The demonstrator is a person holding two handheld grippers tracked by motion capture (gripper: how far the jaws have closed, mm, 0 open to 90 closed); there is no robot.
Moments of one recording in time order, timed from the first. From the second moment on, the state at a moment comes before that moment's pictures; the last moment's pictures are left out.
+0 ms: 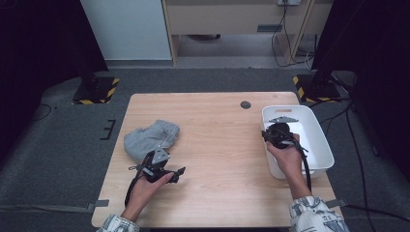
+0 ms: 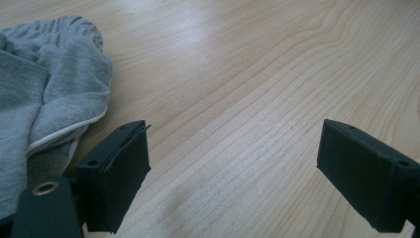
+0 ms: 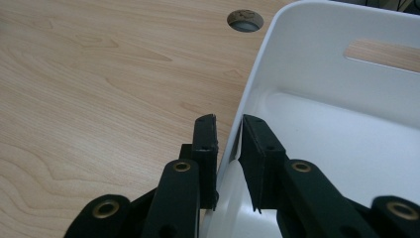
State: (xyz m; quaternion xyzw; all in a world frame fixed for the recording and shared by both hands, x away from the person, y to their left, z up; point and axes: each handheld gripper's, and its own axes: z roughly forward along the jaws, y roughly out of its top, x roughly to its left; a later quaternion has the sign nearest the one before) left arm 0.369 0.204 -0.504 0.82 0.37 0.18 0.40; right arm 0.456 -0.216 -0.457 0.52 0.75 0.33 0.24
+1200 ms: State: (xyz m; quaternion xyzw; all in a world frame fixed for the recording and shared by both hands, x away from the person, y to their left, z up) left arm 0.370 0.210 -0.504 0.81 0.38 0.19 0.40; right arm 0.431 -0.176 -0.402 0.47 0.72 0.42 0.30
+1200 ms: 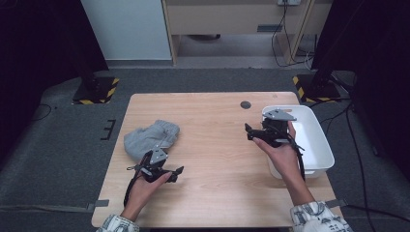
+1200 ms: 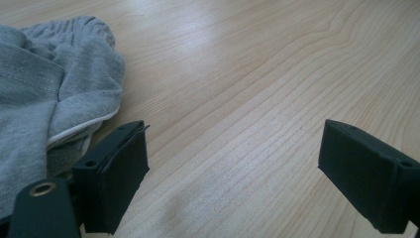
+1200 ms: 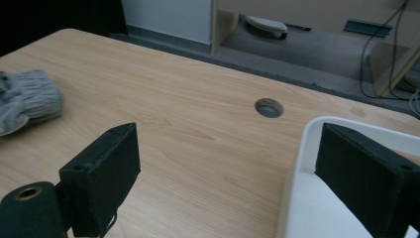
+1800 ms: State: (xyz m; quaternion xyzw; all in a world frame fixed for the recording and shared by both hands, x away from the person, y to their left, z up) left arm 0.369 0.215 -0.502 0.81 0.37 0.21 0.40; right arm 0.429 -0.120 -0.448 0.43 0.77 0.41 0.22
